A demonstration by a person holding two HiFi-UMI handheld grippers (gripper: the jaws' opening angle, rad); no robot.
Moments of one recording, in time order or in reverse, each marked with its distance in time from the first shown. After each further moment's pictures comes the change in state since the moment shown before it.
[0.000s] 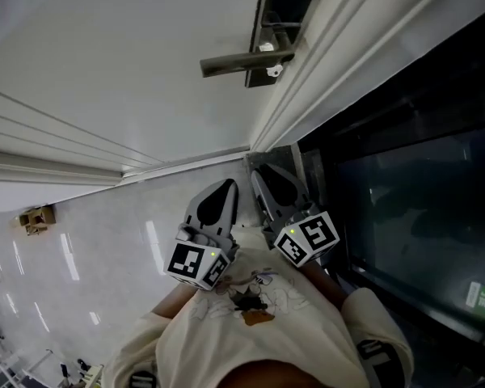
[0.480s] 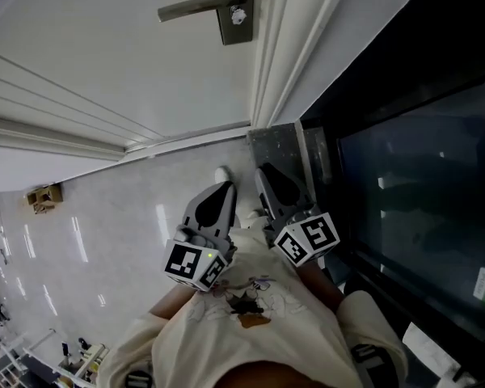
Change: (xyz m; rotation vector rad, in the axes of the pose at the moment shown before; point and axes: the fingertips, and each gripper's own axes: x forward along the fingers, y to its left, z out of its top) left arm -0.038 -0.088 -0.066 0.019 0.074 0.042; right arm -0.109 -0.019 -0.037 0.093 -0.021 -0.009
